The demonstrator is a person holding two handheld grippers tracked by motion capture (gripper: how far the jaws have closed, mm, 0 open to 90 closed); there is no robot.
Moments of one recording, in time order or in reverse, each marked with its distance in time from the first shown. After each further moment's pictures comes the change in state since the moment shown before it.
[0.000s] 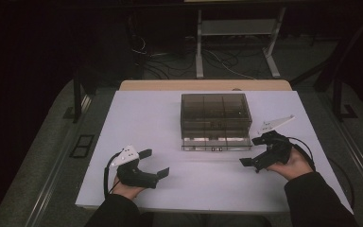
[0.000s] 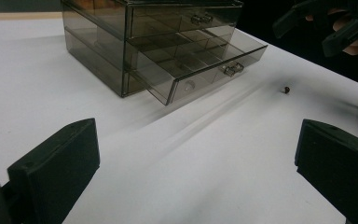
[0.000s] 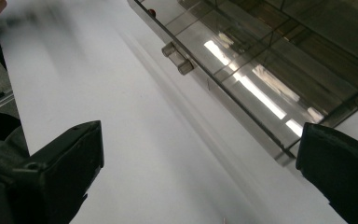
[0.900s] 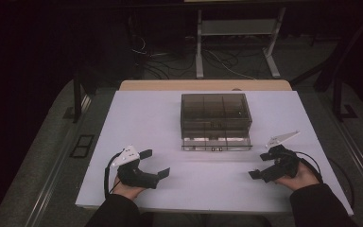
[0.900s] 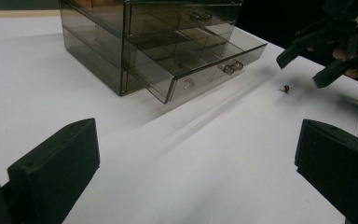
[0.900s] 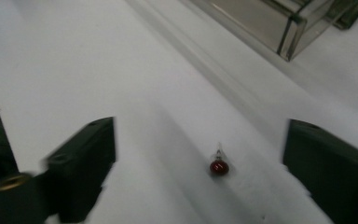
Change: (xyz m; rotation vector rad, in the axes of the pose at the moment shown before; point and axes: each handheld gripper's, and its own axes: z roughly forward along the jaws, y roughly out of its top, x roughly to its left) left arm 0.000 -0.001 0.001 0.005 -0.005 -0.002; right arm -0.010 -0.052 0.009 0.088 -0.017 0.075
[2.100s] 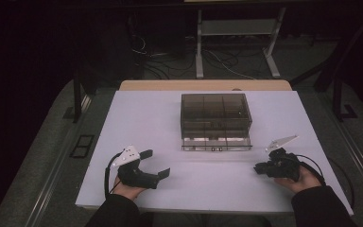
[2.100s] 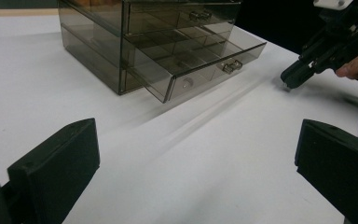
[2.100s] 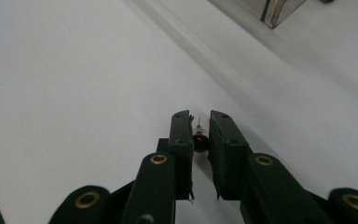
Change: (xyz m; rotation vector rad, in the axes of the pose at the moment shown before) left arm -0.001 0.000 0.000 0.005 0.000 0.000; right arm 0.000 -0.007 0.002 0.043 -0.075 -0.018
